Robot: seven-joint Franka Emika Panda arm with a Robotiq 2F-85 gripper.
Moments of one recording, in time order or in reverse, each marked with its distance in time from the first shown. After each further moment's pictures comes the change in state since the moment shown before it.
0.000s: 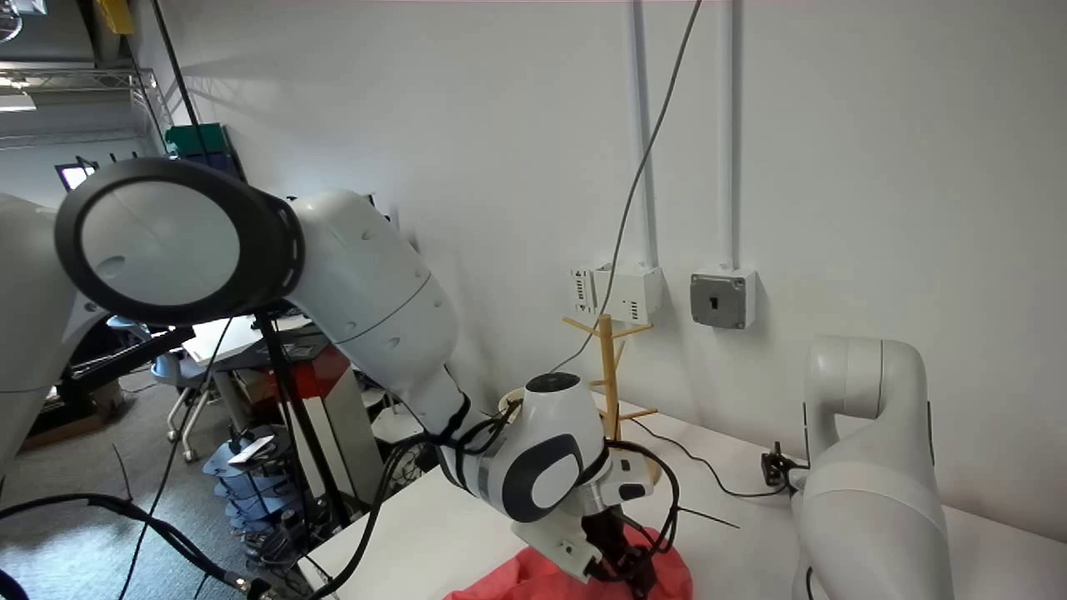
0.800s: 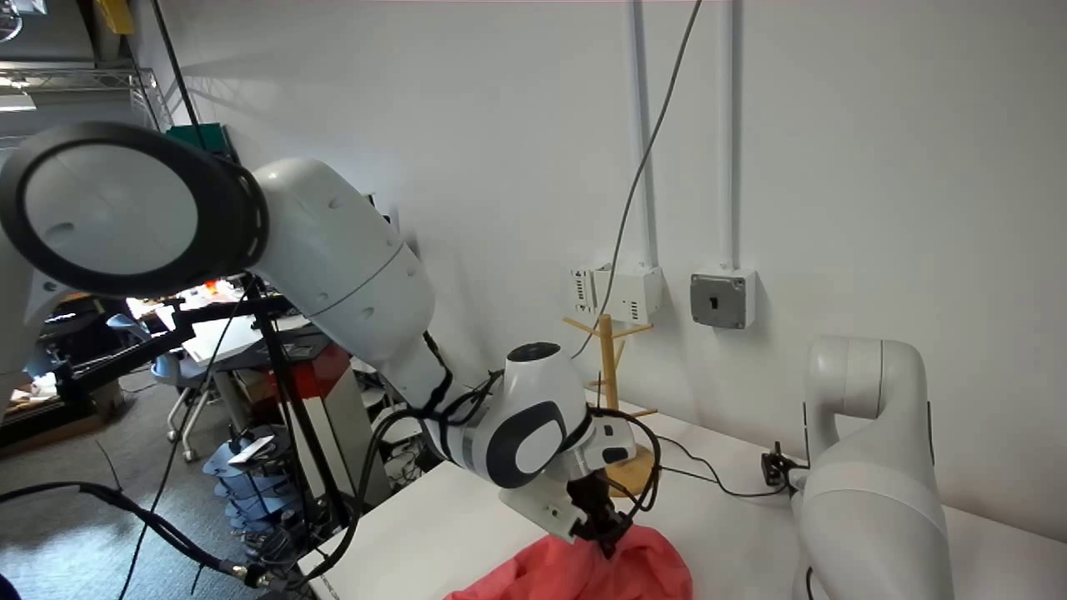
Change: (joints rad) arm 0.023 -0.099 0.023 -0.048 0.001 0.000 0.004
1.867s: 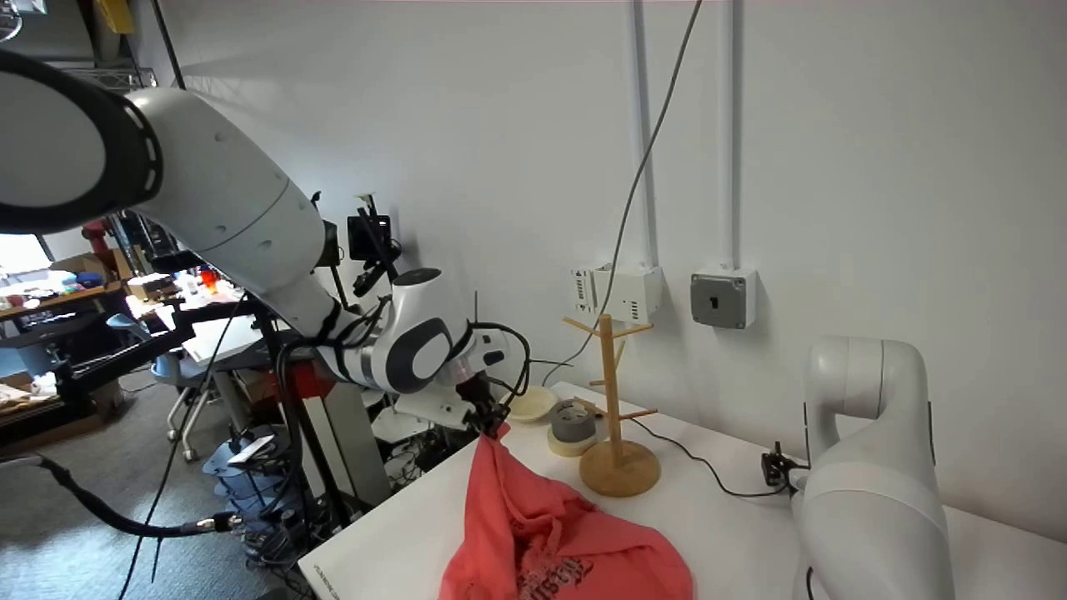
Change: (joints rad) arm 0.066 -0.246 0.310 -0.137 0.058 0.000 -0.008
